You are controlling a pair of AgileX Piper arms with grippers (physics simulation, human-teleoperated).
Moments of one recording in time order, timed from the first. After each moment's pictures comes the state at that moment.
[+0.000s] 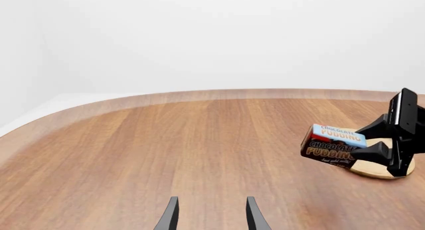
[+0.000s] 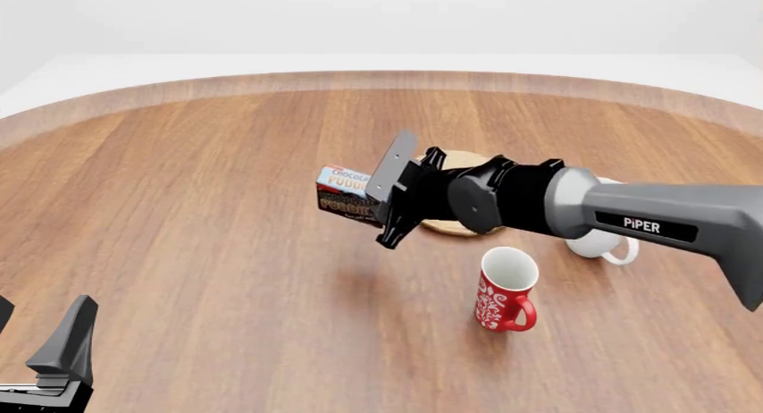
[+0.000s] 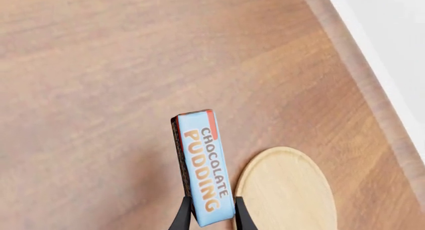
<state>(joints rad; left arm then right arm) 0.00 0.00 0.00 0.00 0.00 0.61 1.84 -1.22 0.12 -0.58</state>
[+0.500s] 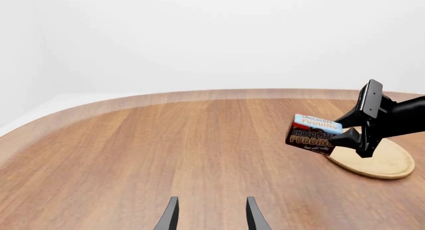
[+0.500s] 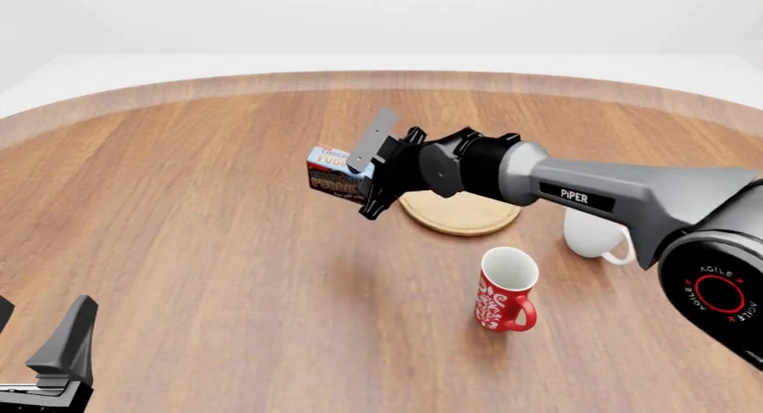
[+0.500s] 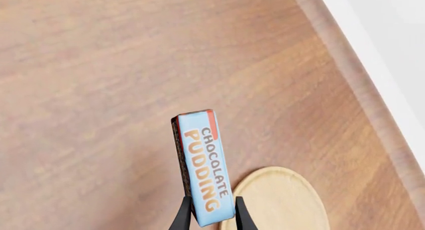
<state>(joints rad) 0.00 0.00 0.00 0.00 0.00 0.59 2.02 -1.51 0.24 -0.58</state>
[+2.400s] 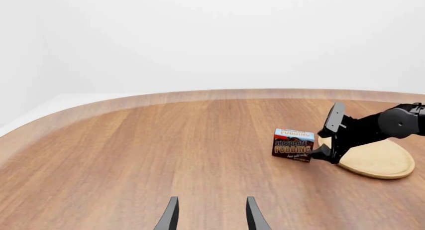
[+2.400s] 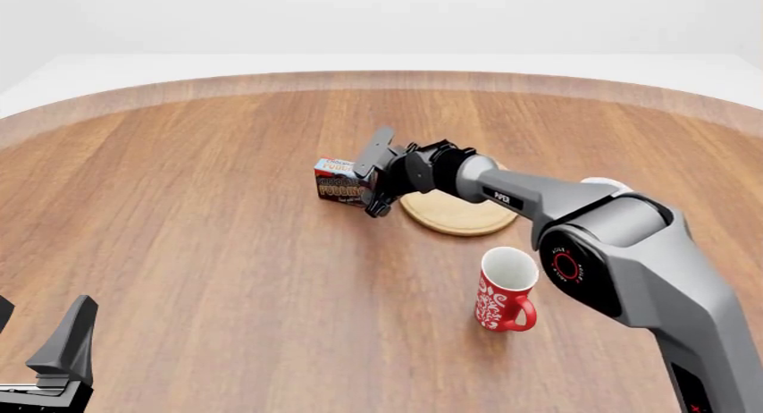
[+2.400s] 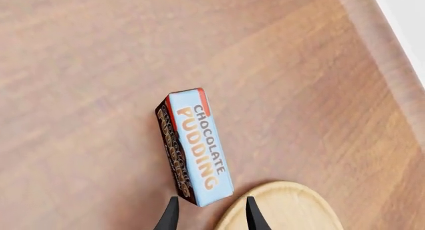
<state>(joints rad) 0.00 0.00 0.00 0.00 0.00 0.50 2.41 -1.91 0.35 -0.60</state>
